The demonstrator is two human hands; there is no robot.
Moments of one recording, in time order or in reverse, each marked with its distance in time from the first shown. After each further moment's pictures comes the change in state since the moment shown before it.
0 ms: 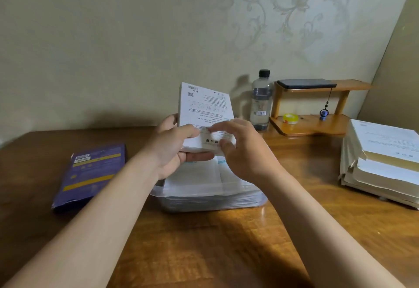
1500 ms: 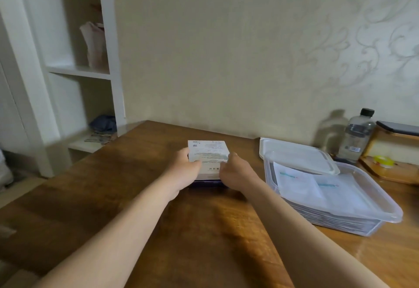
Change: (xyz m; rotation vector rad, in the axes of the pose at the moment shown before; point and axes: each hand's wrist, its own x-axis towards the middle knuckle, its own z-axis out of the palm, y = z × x) left_hand -0.117 0.019 -0.187 0.588 0.511 -0.081; right_hand 0.016 -0.146 0.189 -0.159 -0.414 0.238
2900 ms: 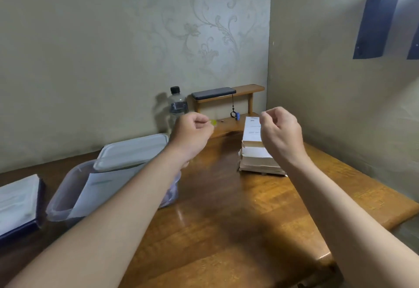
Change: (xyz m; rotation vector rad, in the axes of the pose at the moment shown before) left_hand -0.093 0.192 0.369 -0.080 -0.429 0.479; right_hand -0.185 0.335 -0.281 0.292 1.084 0.098
